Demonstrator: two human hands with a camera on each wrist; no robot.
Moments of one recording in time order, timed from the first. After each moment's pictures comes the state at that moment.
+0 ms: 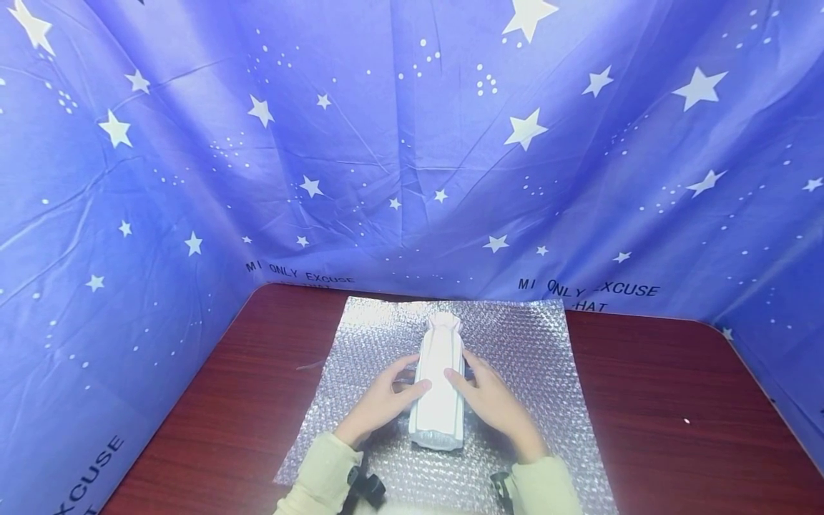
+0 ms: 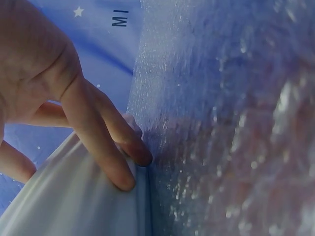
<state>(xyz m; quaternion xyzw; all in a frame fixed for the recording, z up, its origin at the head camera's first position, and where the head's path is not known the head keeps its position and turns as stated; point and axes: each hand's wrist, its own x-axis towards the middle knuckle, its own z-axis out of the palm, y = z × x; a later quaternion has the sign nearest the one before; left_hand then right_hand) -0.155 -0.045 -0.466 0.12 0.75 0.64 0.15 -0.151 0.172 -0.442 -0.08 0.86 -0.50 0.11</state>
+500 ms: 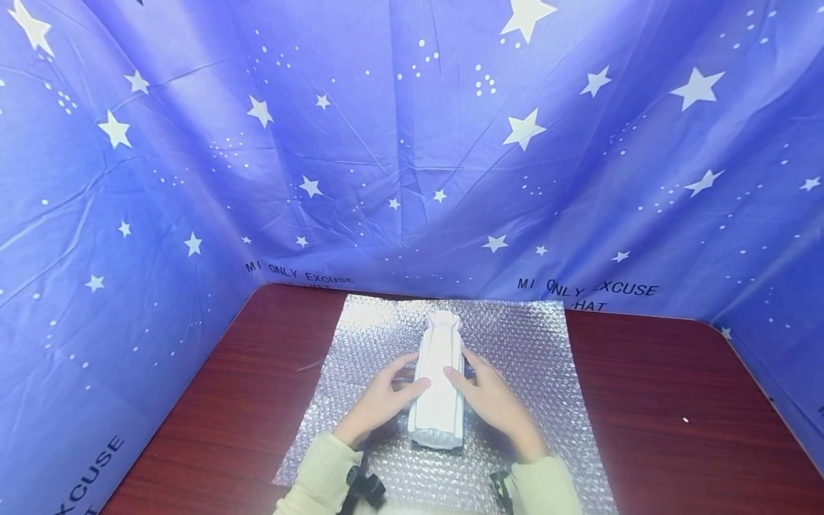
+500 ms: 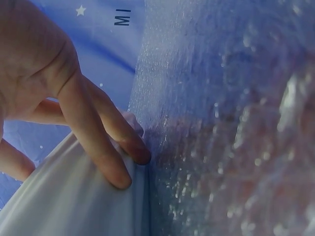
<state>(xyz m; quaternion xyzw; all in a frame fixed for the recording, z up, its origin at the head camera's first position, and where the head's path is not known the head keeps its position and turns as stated) -0.155 -0.044 -0.464 0.12 0.74 0.65 0.14 -0.152 0.171 -0.440 -0.07 0.86 -0.50 0.10</state>
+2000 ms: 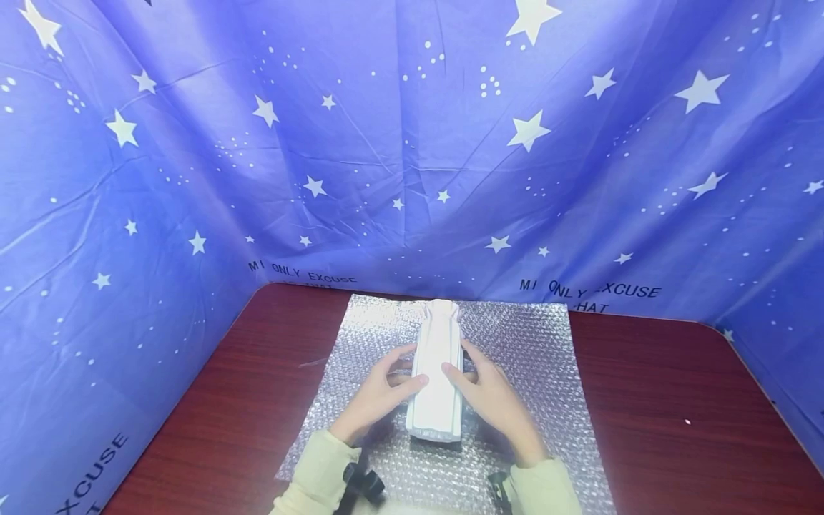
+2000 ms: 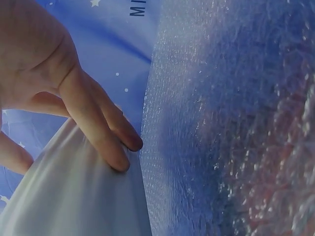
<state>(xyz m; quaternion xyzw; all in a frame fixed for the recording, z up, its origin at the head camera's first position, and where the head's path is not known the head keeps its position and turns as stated) -0.153 -0.052 -0.452 0.14 0.72 0.67 0.12 -0.146 0.164 -0.426 -0.07 0.86 -0.51 0.06</state>
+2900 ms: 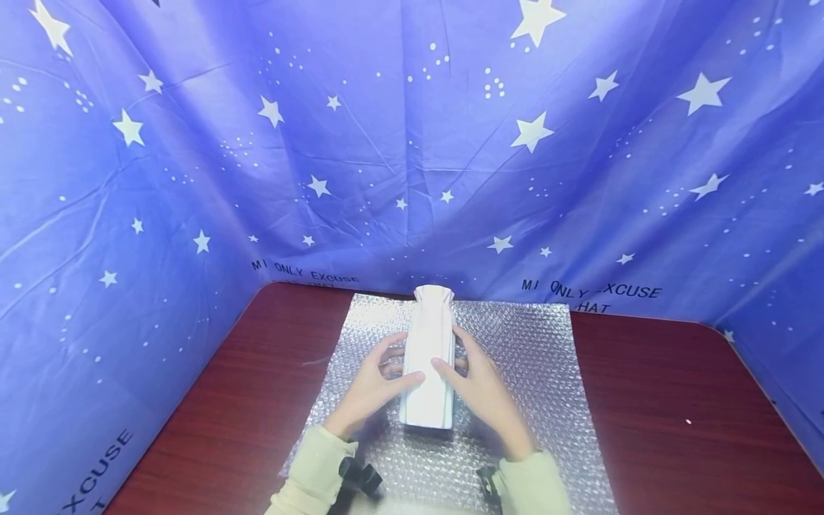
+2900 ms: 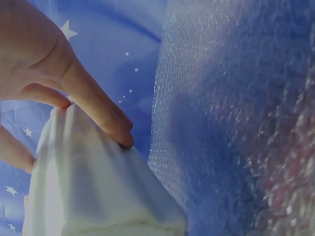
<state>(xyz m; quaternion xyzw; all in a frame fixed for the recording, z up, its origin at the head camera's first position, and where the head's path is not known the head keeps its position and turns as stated) -0.157 -0.061 -0.443 0.12 0.71 0.69 0.09 -0.148 0.146 -0.420 -0.11 0.84 -0.54 0.01</state>
